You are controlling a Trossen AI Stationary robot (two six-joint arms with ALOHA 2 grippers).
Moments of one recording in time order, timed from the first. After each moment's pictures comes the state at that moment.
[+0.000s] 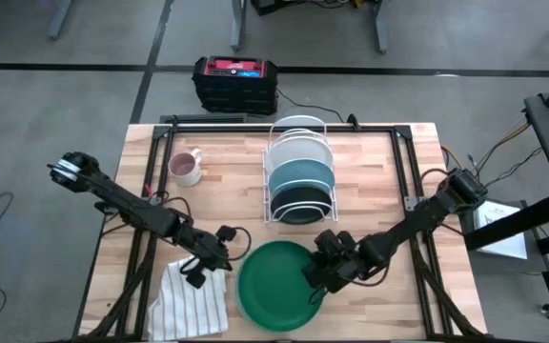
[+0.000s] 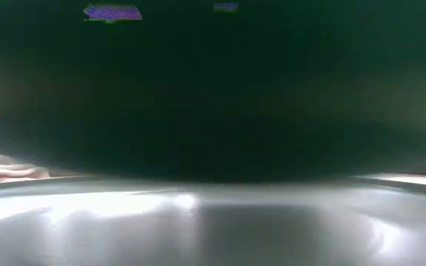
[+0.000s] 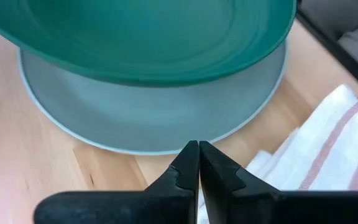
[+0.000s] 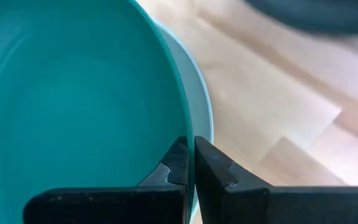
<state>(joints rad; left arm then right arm) -0.45 1.34 0.61 -0.08 0.08 0.02 0.57 1.75 1.12 -0.53 0.47 1.36</state>
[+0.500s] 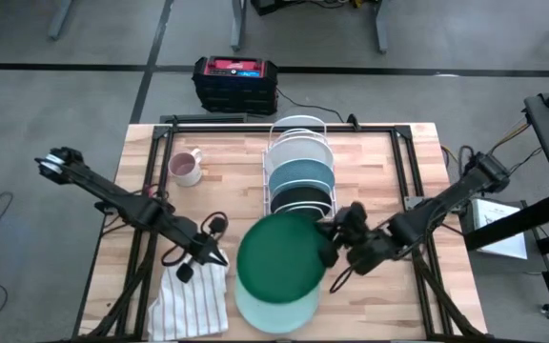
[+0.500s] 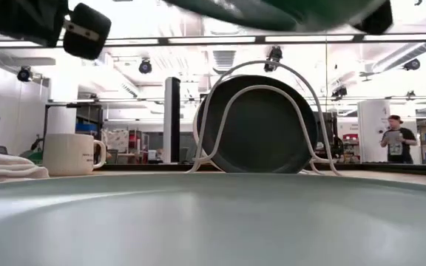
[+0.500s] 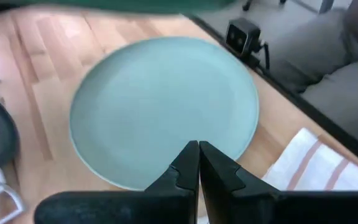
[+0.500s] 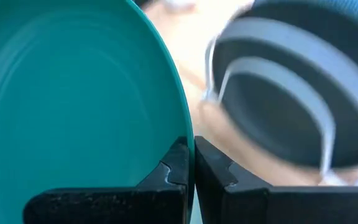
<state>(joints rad) -0.45 1.10 0.61 -0.12 0.08 0.10 0.57 1.48 1.12 -0.55 0.74 1.10</state>
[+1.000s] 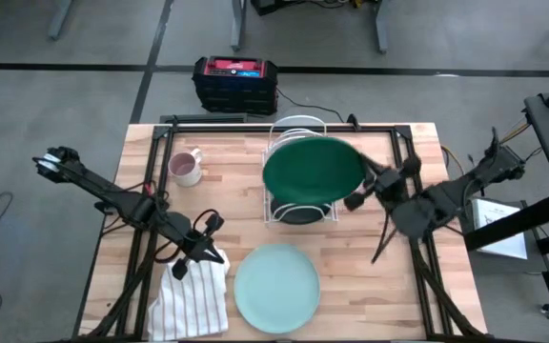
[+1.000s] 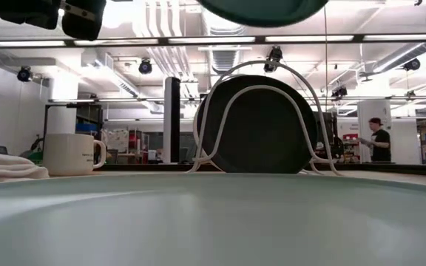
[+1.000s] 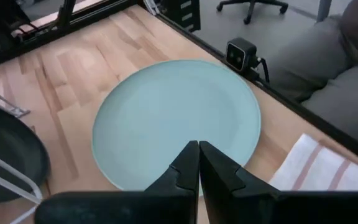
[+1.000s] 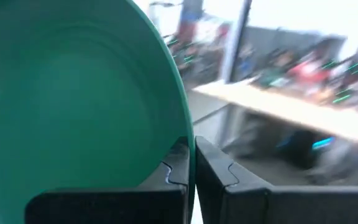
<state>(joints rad) -0.45 0.99 0.61 -0.15 0.06 0.18 0.56 1.18 1.12 -0.41 1.53 0.33</state>
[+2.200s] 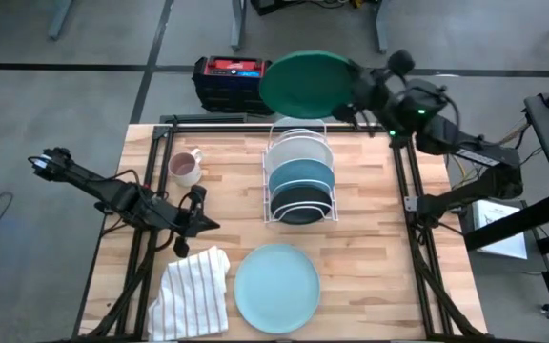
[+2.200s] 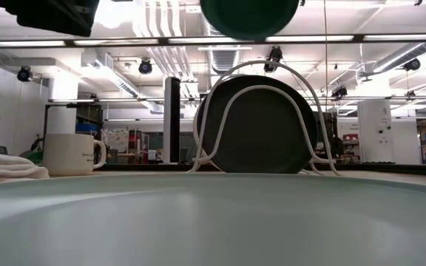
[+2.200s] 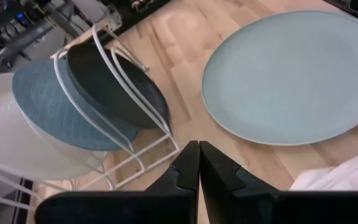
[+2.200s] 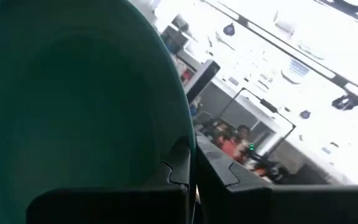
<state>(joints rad) -0.43 0.82 0.69 -0.46 -0.33 0.28 -0.19 1.23 1.52 -0.07 0.81 -0.85</state>
